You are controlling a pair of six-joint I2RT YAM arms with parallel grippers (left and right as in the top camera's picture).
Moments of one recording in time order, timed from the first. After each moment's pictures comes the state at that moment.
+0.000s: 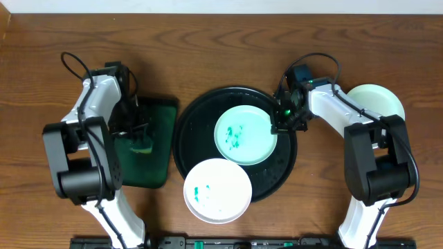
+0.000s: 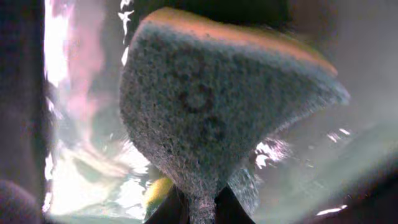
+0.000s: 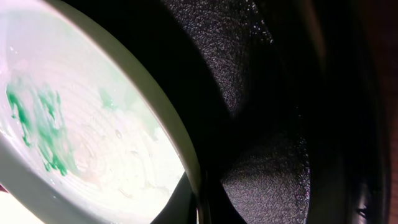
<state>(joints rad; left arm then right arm) 0.15 1.96 1.36 -1.13 0.02 -0.18 0.27 2.02 1.29 -0.82 -0.37 0.22</state>
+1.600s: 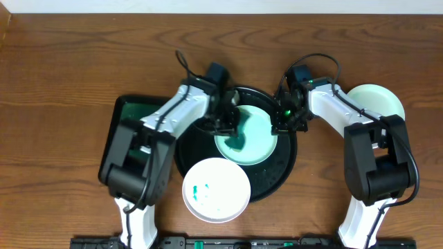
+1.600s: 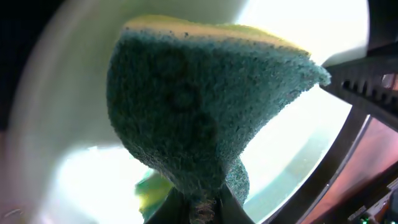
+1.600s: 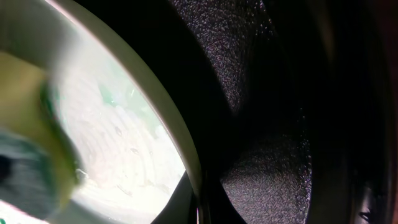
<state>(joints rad) -0.45 2.02 1.36 -0.82 0.50 -0.30 0.27 2.02 1.29 -0.83 -0.37 0.22</state>
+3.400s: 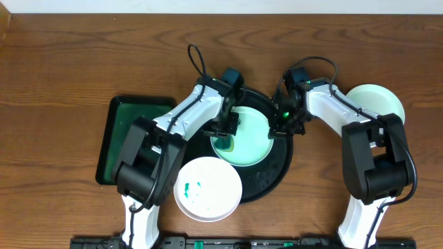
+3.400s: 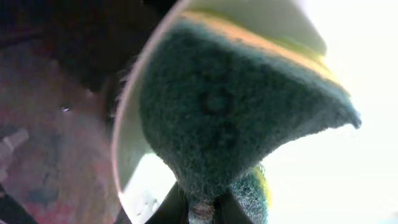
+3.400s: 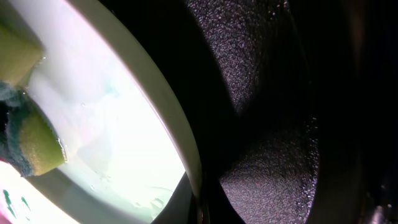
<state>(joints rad) -0.52 2.05 1.44 -0.98 0.13 -0.31 0.28 2.03 1.29 -0.86 -0.43 0.22</state>
